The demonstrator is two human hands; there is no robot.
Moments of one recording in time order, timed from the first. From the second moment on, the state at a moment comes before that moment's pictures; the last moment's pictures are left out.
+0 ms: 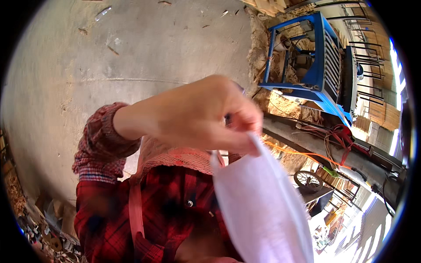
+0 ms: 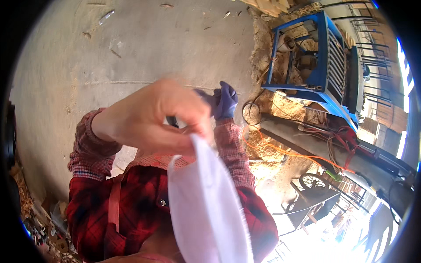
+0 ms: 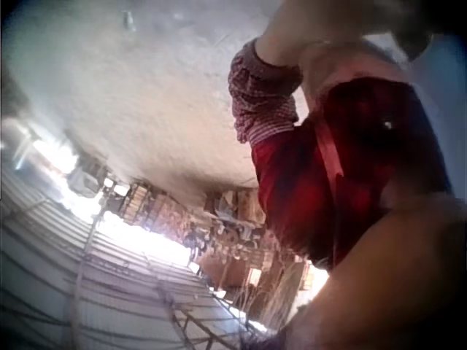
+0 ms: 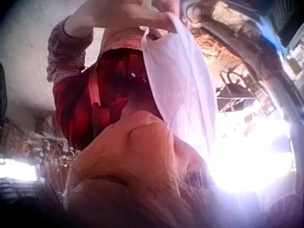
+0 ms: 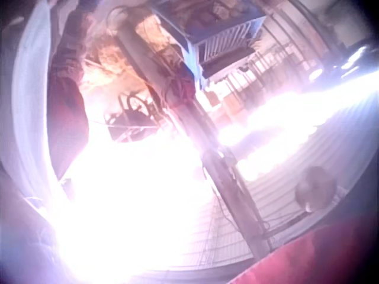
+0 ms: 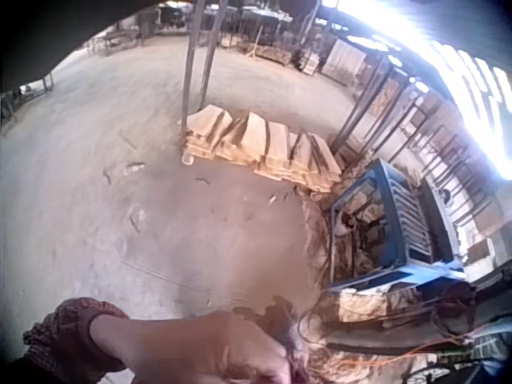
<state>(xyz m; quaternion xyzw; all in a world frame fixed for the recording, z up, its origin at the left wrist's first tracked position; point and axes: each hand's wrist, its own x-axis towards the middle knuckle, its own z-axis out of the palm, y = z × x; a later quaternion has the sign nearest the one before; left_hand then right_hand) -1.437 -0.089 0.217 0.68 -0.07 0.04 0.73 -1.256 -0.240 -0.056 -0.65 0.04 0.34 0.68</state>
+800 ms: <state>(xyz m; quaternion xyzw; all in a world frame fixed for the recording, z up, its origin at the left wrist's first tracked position) -1.285 0.035 0.330 0.32 -0.46 0.02 0.83 -1.046 -0.173 -0.048 -0.59 0.05 0.30 0.75</state>
